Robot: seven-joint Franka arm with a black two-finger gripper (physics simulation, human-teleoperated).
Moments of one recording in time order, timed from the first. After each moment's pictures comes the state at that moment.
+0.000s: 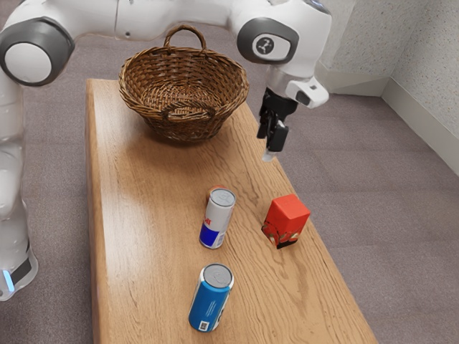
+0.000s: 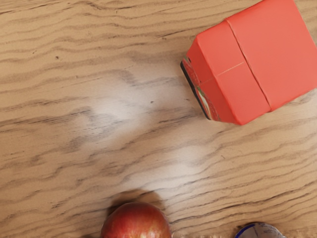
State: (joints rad) arm -0.04 0.04 -0.08 -1.61 -0.02 1.61 0.07
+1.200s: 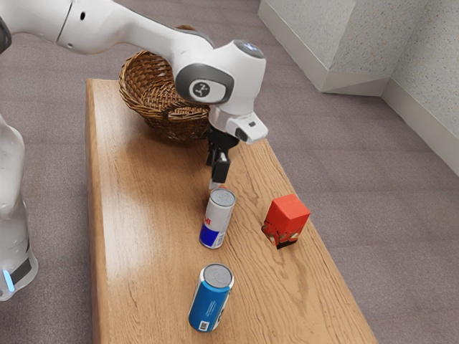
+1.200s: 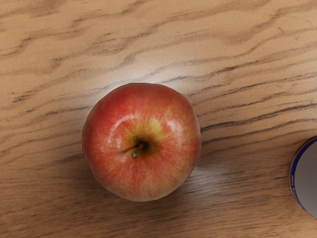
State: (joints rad) arm -0.01 -0.26 -0.08 -2.18 -0.02 1.88 0.08
